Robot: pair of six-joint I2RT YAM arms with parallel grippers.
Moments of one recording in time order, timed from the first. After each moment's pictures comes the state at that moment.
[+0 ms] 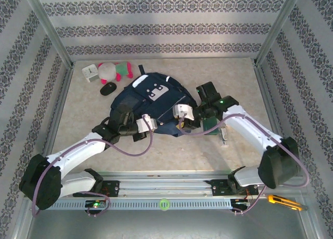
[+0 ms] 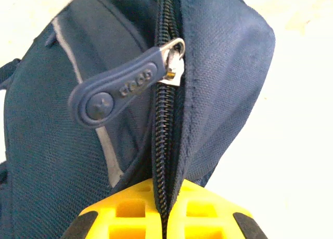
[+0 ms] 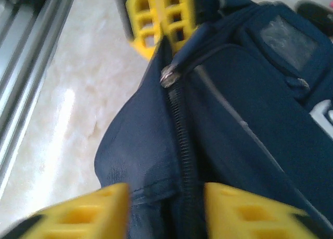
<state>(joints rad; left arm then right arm) -0.54 1.16 0.62 -0.12 0.42 0.65 0.47 1.36 1.09 -0.72 -0.72 -0.95</state>
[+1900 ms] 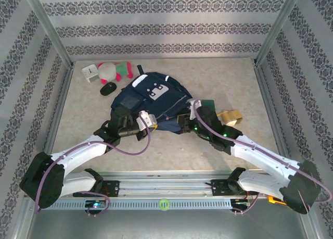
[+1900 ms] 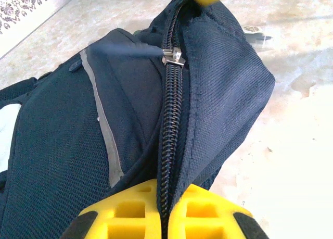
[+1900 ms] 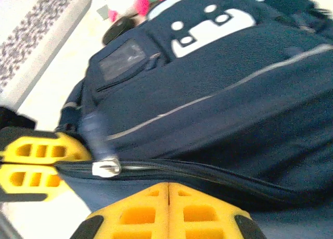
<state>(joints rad) -0.54 1.18 0.55 0.15 0.45 0.43 0.73 1.03 0.70 -0.18 0.01 0.54</state>
